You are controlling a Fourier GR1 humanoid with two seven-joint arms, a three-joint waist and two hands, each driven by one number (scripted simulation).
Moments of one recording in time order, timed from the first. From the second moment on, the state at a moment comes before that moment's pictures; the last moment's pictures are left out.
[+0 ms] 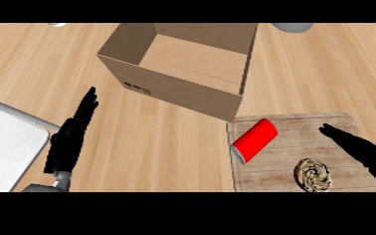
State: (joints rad) left arm -0.02 0.35 -0.22 -1.52 0.04 0.24 0.04; right arm 0.21 -0.86 0.11 -2.14 0.16 0.41 0.46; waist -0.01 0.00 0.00
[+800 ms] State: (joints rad) left arm 0.00 0.33 -0.18 -1.56 0.01 0.21 0.10; right arm 0.21 -0.70 0.18 -2.07 0.37 0.46 0.49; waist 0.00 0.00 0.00
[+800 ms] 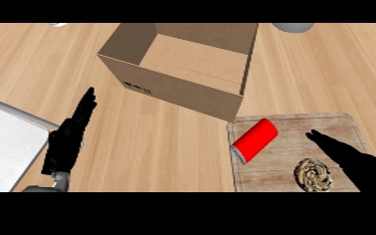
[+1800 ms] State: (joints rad) left arm 0.01 0.29 -0.14 -1.56 -0.02 0.16 0.06; right arm 0.24 -0.57 0.19 -1.97 0.54 0.45 0.37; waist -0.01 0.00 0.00
